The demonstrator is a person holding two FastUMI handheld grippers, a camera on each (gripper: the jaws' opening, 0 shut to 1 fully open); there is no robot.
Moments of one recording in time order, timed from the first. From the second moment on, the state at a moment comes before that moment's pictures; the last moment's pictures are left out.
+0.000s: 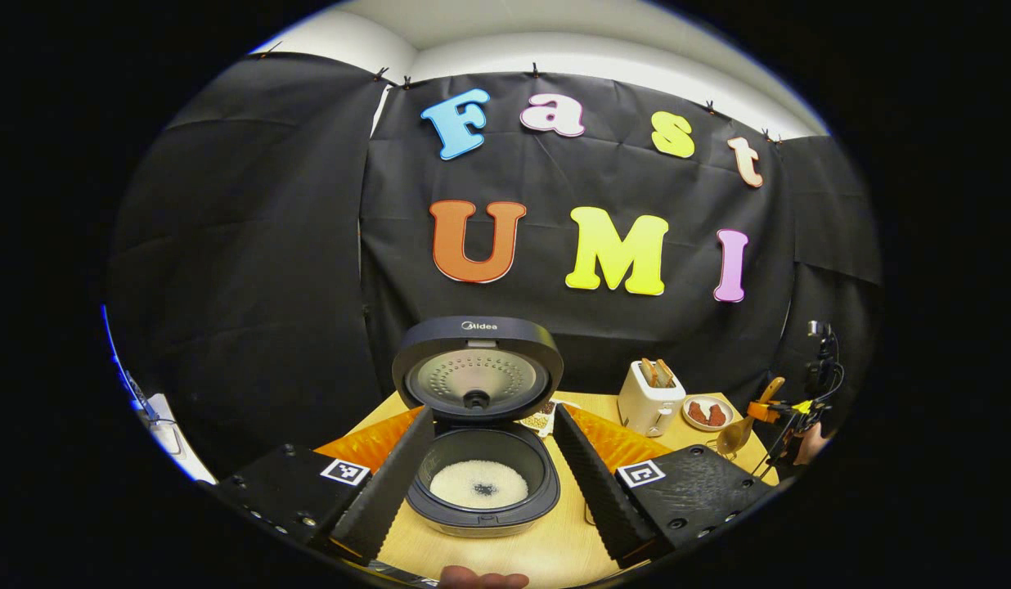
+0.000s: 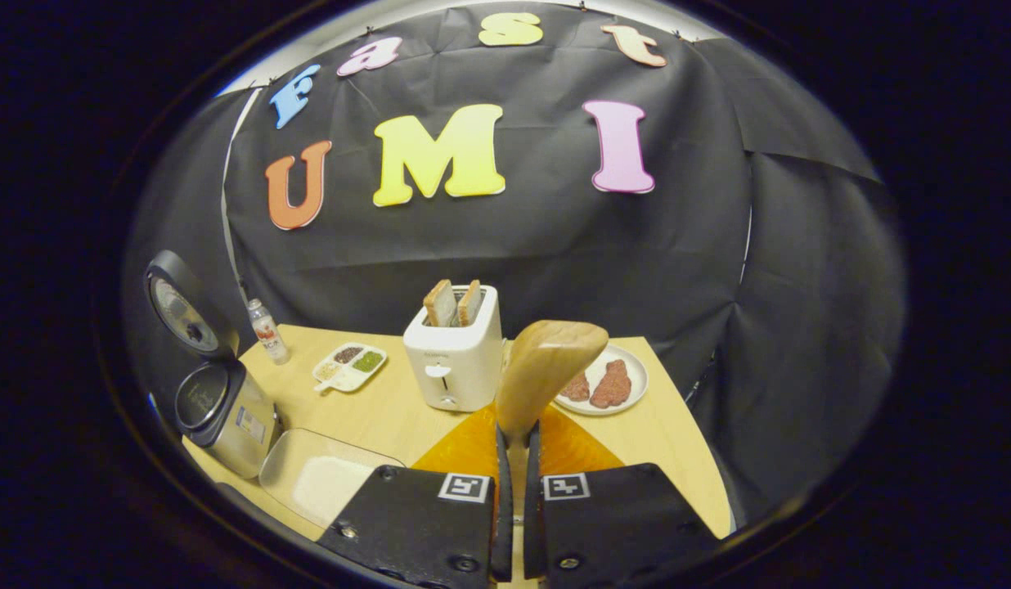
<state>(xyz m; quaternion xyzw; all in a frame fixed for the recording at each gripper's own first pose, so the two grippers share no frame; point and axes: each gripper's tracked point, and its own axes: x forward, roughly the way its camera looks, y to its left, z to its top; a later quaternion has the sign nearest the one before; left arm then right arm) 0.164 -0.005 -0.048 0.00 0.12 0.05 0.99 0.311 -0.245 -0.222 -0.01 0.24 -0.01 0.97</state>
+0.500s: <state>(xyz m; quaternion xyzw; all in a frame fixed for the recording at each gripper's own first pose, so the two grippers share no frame) 0.179 -0.024 -0.039 0.01 0.12 0.03 0.99 0.321 -0.267 -0.296 0.04 0.26 -0.02 0.96</state>
